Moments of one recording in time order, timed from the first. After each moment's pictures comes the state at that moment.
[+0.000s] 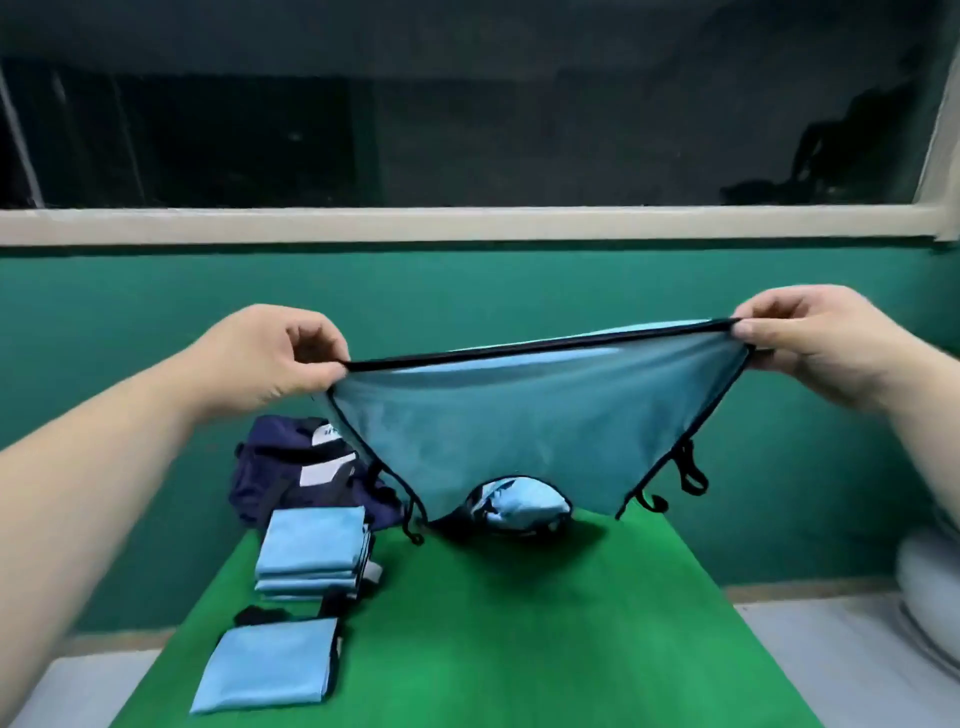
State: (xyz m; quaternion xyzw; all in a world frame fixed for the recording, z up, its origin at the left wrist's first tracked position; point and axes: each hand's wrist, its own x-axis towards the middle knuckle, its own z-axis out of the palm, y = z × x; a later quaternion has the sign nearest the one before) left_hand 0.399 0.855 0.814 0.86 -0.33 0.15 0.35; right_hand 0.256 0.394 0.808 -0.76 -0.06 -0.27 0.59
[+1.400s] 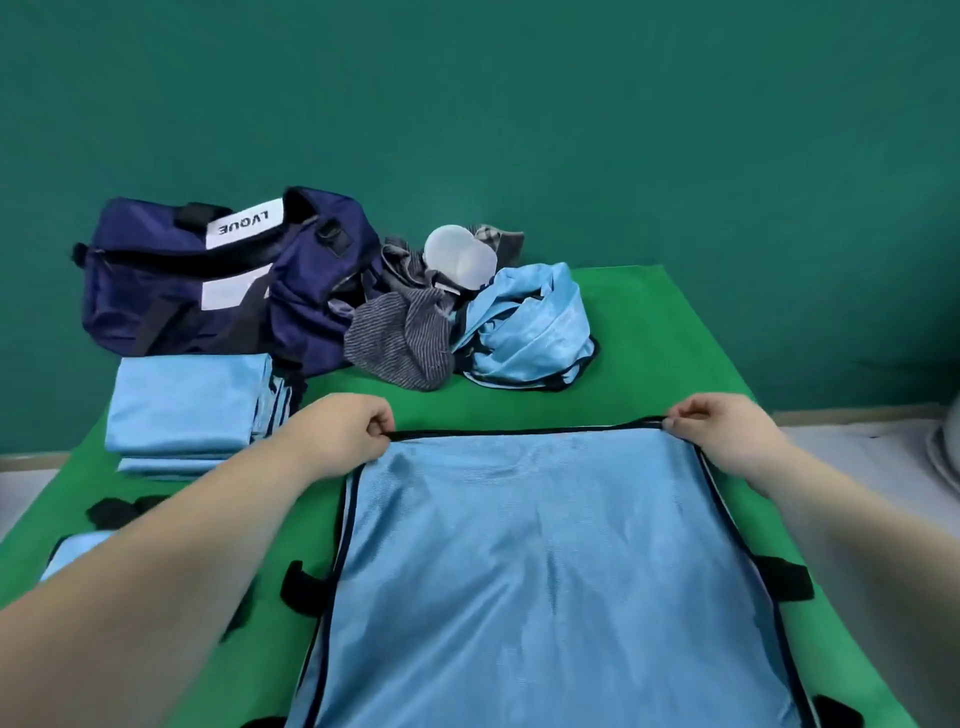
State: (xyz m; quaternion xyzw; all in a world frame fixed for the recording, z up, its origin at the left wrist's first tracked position) left_hand 0.606 0.726 0.452 0.96 -0.23 -0.14 0.12; right_hand 0.459 0.315 0.419 -0.88 0.27 -0.03 0.38
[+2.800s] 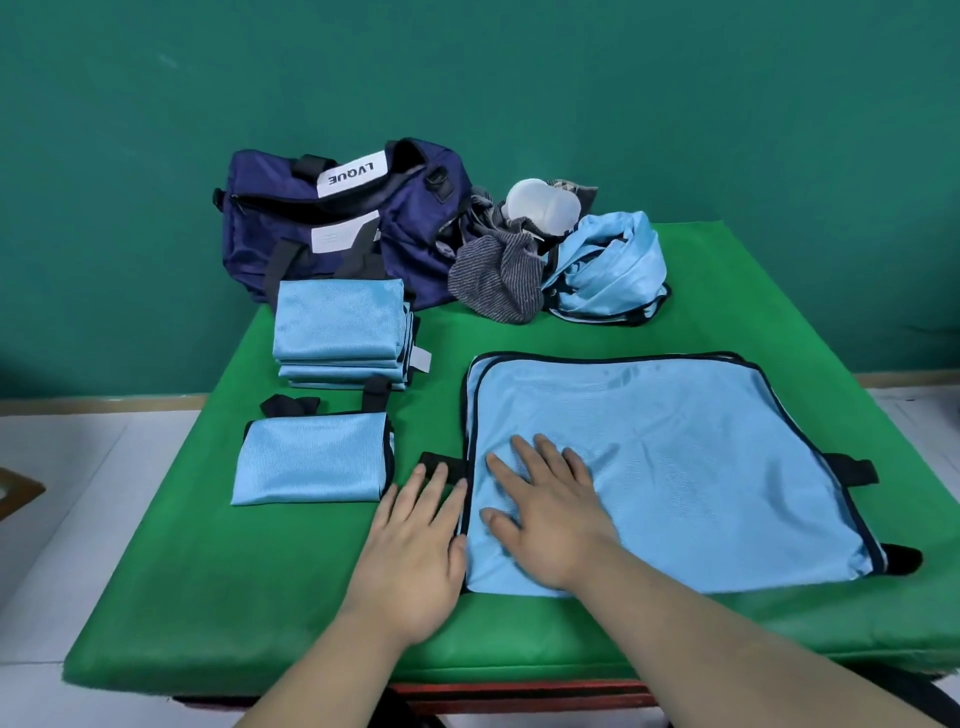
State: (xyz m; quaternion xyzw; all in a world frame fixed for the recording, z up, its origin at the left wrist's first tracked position) left_hand 0.401 0.852 0.354 0.96 -0.28 -0.01 0.07; right_hand 0.384 0.651 0.367 -0.99 -0.01 0.09 0.10
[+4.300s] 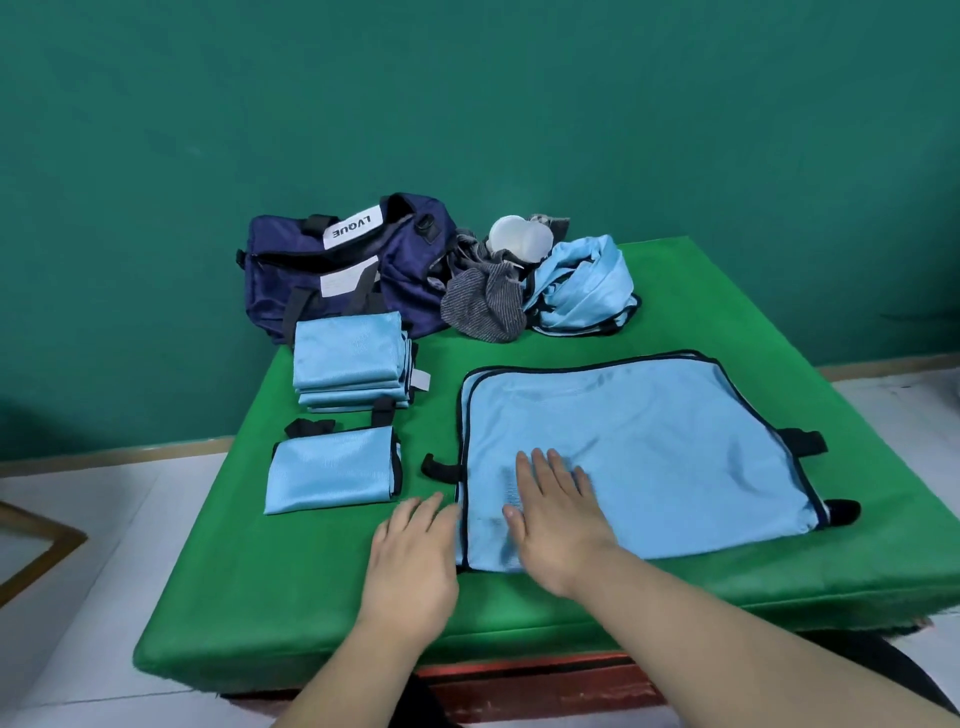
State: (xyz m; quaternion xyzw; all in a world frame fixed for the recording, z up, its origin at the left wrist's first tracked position) left_hand 0.363 0.854 0.389 0.97 -0.23 0.02 0.08; right_hand 0.337 0.660 0.400 -0.99 0.05 0.10 0.12
